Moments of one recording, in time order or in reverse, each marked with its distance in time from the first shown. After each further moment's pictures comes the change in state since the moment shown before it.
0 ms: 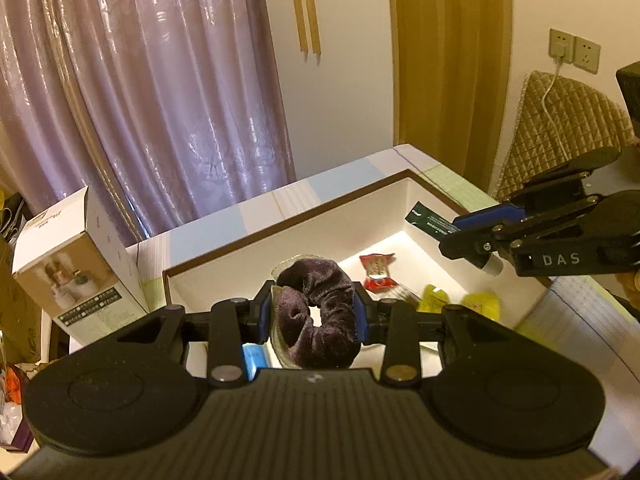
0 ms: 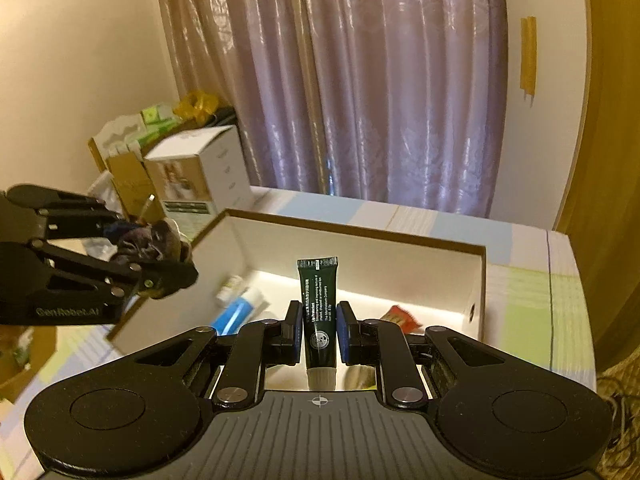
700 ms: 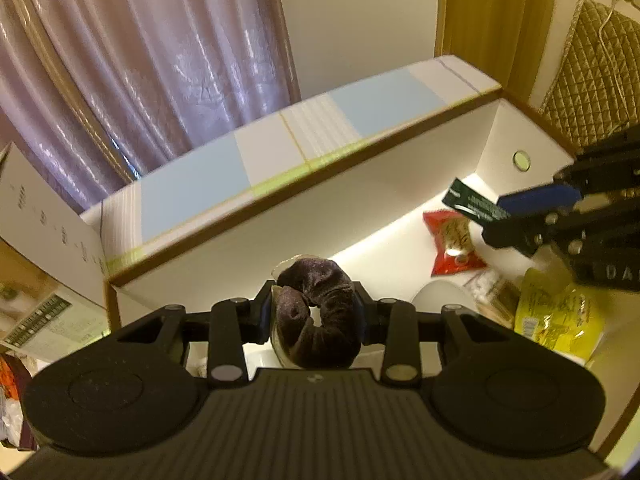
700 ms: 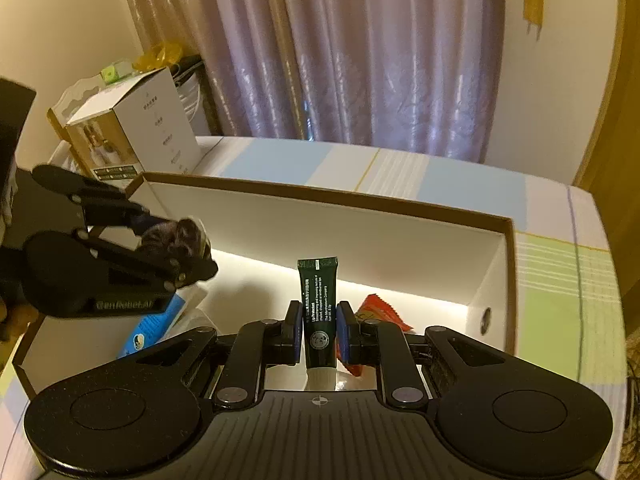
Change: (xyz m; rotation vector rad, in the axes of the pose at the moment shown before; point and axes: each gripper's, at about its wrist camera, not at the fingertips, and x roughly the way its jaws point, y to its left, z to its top) left arm 0.163 0.038 0.003 0.019 0.263 -0.004; right arm 0.113 -0.055 0.008 0.057 0.183 -0.018
